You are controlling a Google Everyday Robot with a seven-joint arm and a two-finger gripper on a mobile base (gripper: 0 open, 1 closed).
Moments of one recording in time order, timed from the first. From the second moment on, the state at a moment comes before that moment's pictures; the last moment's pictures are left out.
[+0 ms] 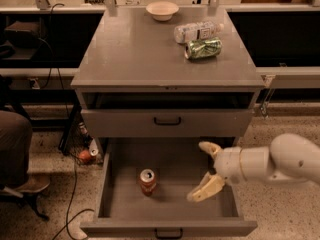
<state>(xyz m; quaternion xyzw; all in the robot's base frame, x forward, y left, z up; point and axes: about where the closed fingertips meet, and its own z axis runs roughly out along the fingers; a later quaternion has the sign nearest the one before) 0.459 -0.104 0.654 -0.50 0.72 0.29 0.38</state>
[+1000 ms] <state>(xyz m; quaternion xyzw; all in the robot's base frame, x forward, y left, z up) 0.485 -0.095 0.570 -0.48 0.71 0.29 0.42</state>
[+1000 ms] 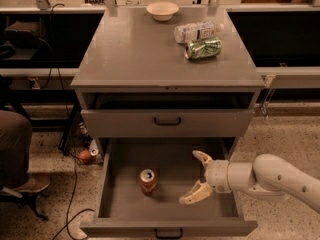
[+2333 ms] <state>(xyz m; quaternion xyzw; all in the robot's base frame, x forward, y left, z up) 0.521 -0.027 0.456 -0.55 0.64 0.30 0.45</state>
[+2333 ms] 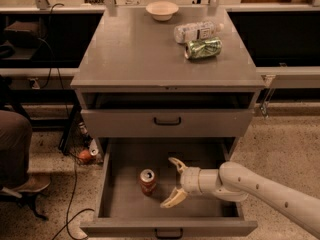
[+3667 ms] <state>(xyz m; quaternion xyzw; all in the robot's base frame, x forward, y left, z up) 0.537 0.049 0.427 -0.60 0.62 0.28 0.43</state>
